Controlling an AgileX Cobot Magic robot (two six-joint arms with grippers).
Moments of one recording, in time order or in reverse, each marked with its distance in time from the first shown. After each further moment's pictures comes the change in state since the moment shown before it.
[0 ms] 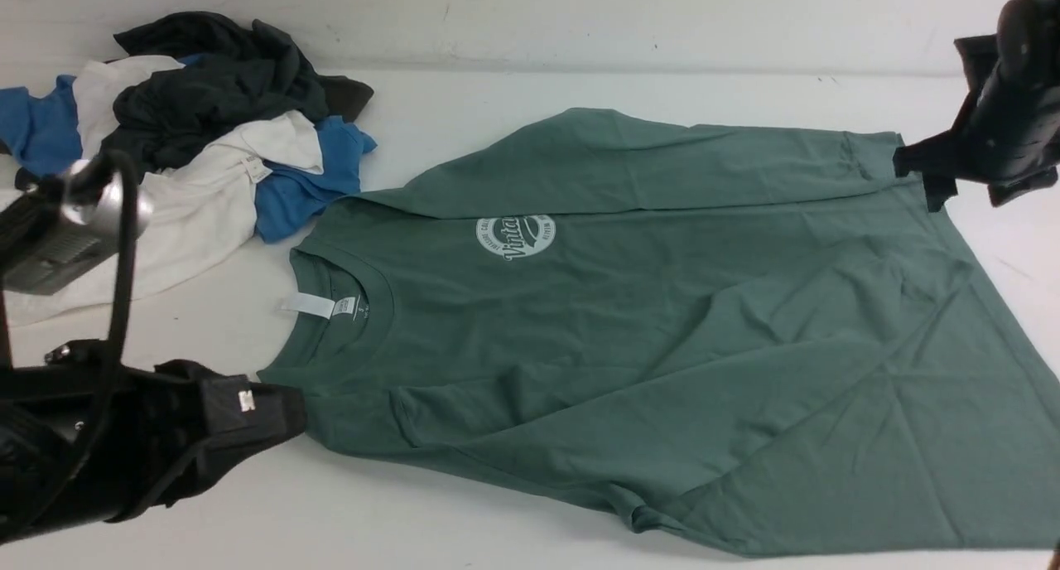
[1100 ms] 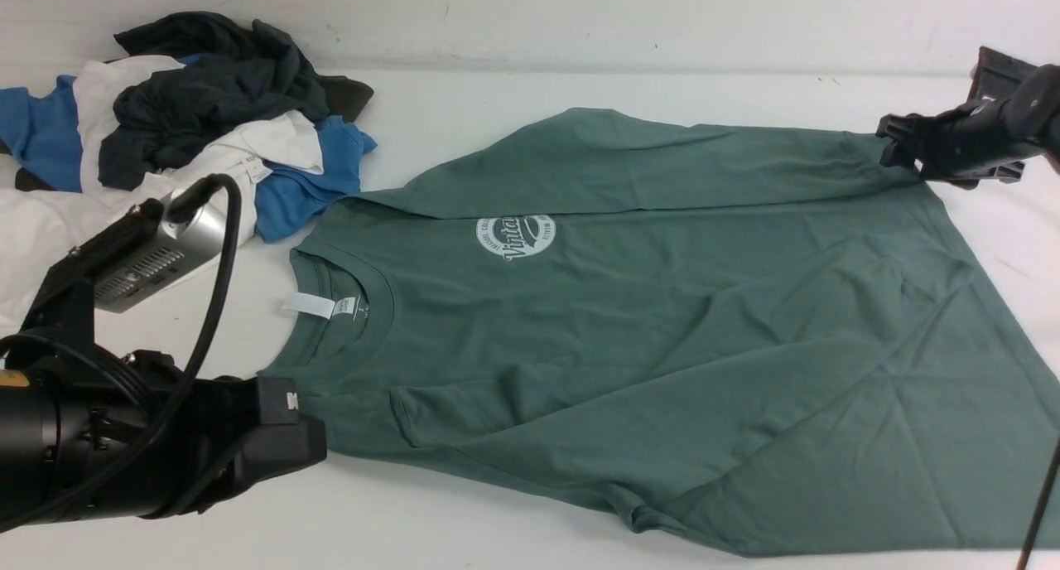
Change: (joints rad) right arm -0.131 0.492 -0.543 0.520 -0.265 -0.165; left arm 0.000 0.126 -0.007 0.024 0.024 -0.018
